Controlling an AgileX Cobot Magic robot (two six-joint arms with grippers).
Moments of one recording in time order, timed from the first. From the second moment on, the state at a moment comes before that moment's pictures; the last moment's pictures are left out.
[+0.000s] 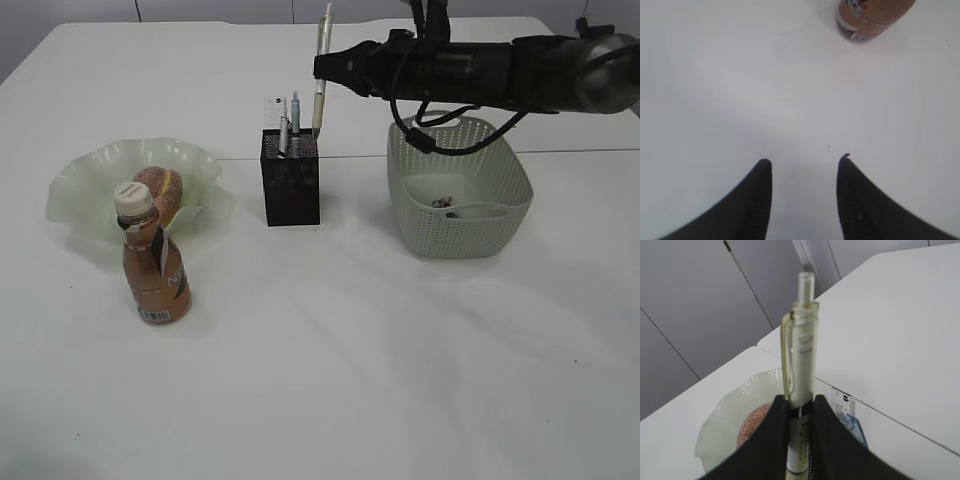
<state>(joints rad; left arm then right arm) -0.16 1.12 -0.72 -0.09 0.80 -0.13 0.14 2.31 -1.83 1.77 0.87 -1.65</state>
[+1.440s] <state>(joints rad) -0.16 1.12 -0.72 -0.09 0.81 -0.13 0.19 2.46 -1.94 1.77 0.80 -1.81</state>
